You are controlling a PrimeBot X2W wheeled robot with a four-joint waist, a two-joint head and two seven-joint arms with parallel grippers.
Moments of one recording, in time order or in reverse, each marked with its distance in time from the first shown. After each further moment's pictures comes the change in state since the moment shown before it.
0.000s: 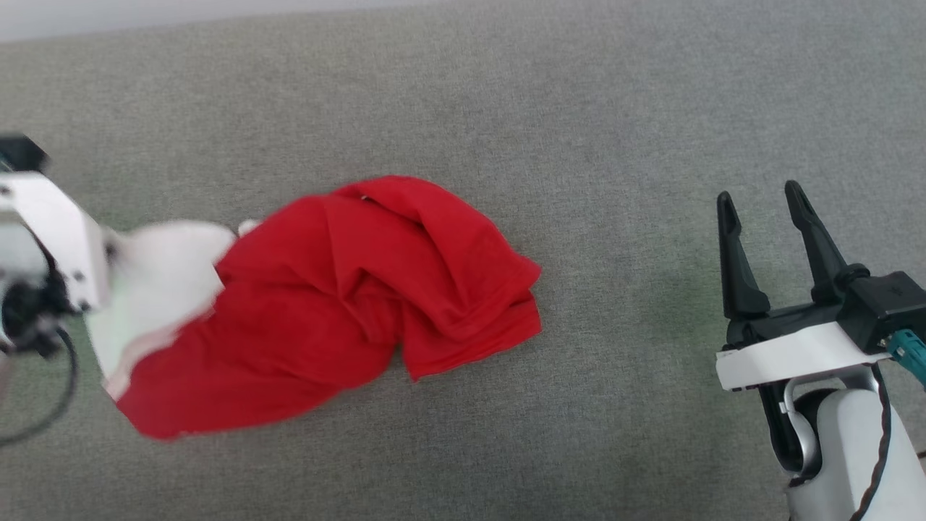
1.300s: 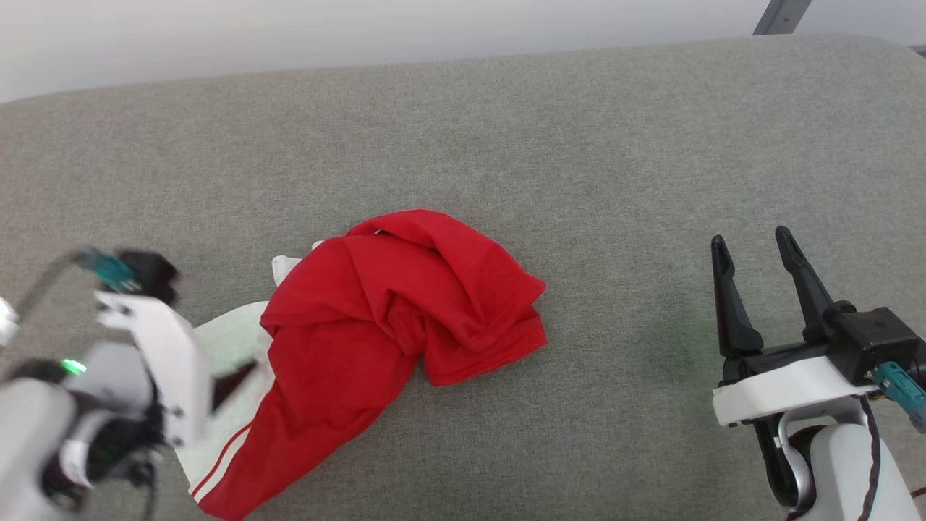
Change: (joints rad) left arm 0.401 0.086 0.026 -0.672 -0.089 0.170 0.089; right arm 0.066 0.008 -0.005 0.029 0.003 0.000 -0.008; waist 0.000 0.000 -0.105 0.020
